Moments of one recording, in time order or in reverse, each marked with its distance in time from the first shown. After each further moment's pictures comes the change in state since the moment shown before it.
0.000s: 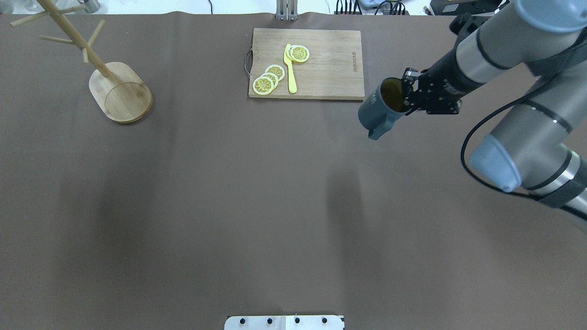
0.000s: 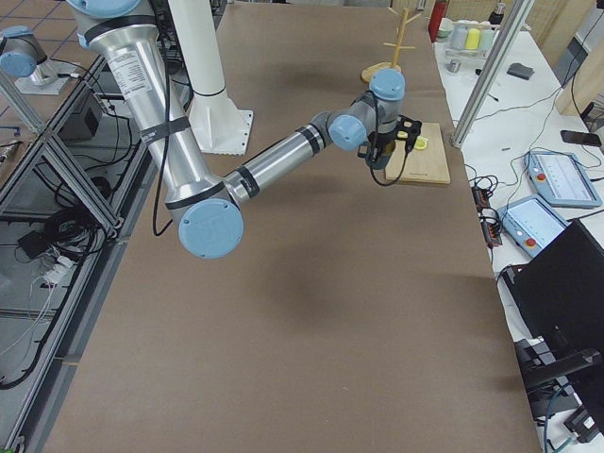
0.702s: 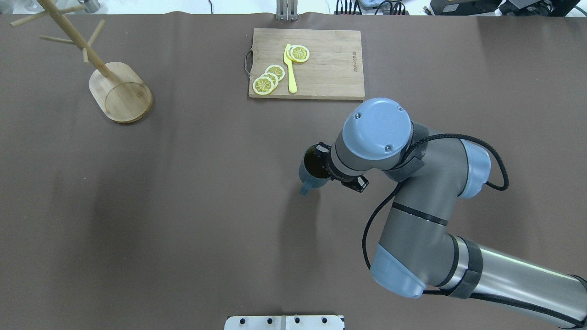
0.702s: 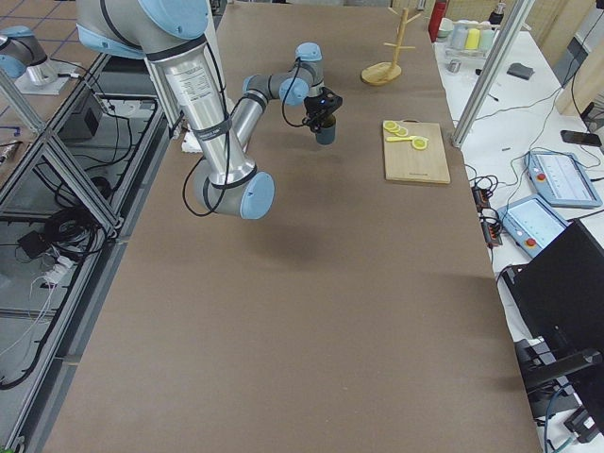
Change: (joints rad) left arm 0.003 0.016 0.014 -0.031 0.002 -0.006; right arm -0.361 0.183 -0.054 -0.215 -0.381 0.448
